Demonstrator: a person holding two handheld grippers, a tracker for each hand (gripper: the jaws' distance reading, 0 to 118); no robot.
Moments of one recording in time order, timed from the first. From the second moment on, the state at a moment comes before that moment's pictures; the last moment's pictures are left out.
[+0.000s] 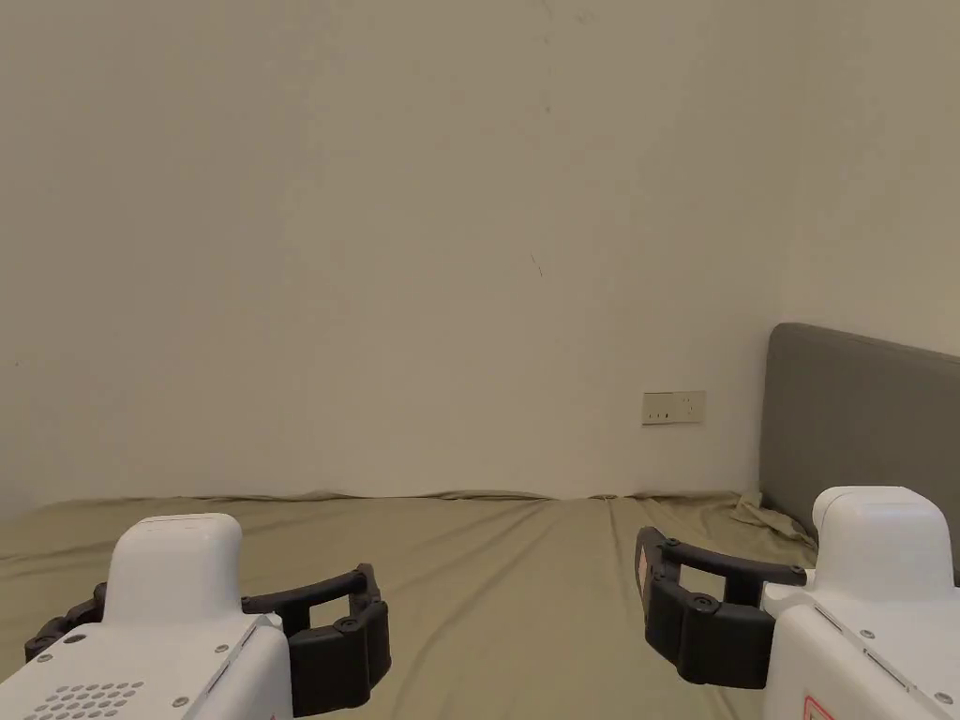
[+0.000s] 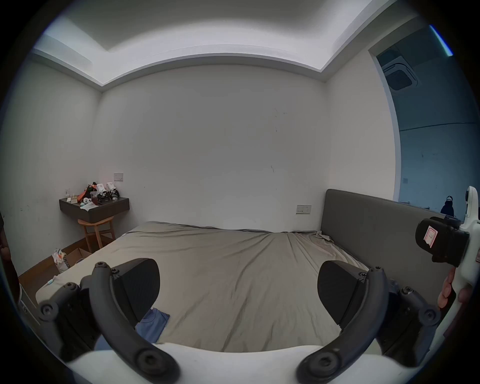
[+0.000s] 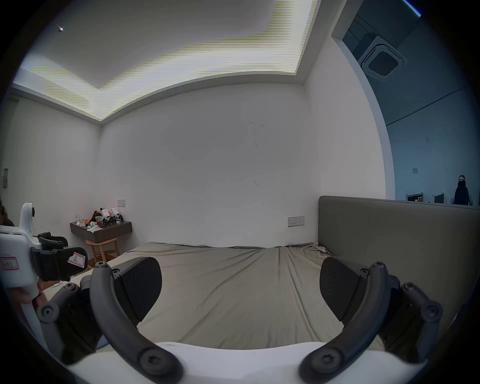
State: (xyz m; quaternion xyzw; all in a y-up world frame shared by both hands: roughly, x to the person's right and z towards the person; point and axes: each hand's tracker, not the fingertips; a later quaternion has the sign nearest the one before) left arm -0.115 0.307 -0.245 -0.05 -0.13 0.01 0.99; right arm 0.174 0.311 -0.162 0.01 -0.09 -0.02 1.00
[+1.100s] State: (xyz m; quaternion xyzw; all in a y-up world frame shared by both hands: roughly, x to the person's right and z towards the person) left arm -0.115 0.311 -0.238 -0.05 -0.13 0.00 0.99; right arm 0.173 0.316 -0.155 0.02 -0.07 -0.03 1.00
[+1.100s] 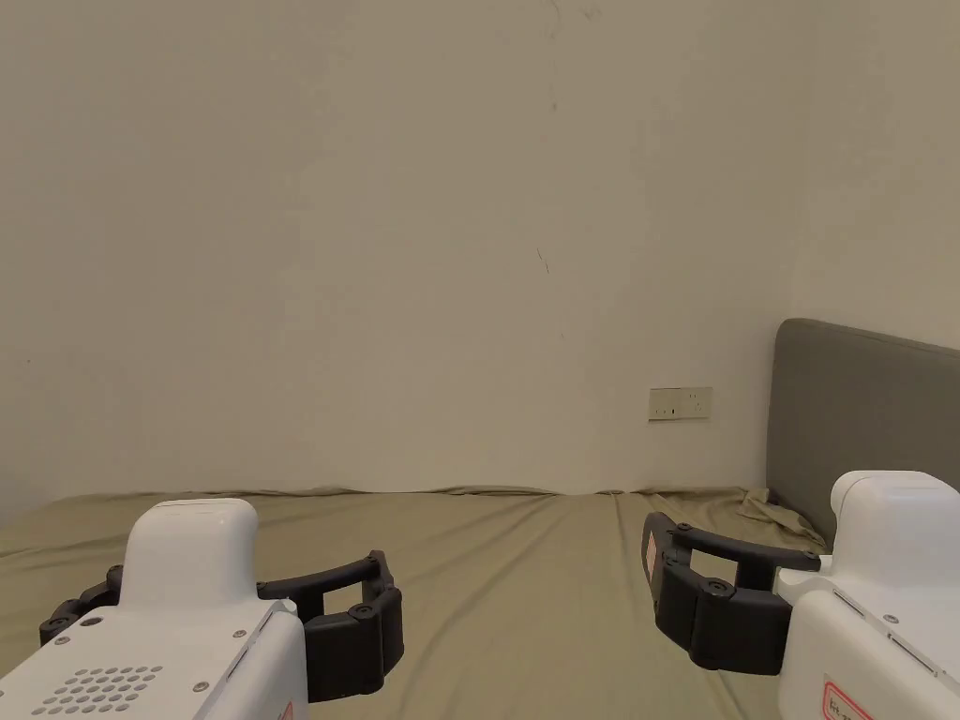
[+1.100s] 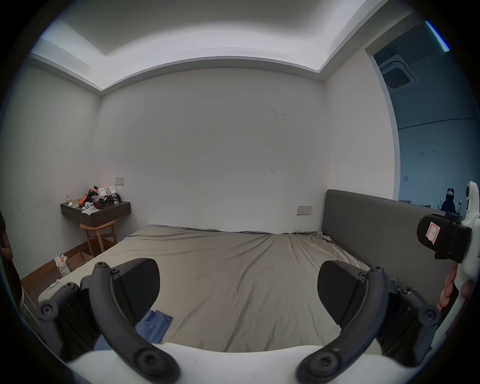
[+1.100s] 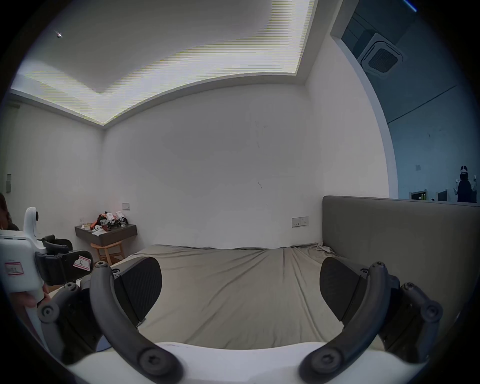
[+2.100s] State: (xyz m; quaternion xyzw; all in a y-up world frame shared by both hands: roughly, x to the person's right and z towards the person) left arm -0.104 0.295 -0.233 -0.01 -0.10 -0.06 0.99; right arm 0.177 0.304 -0.147 0.01 -0.11 0.01 0.99
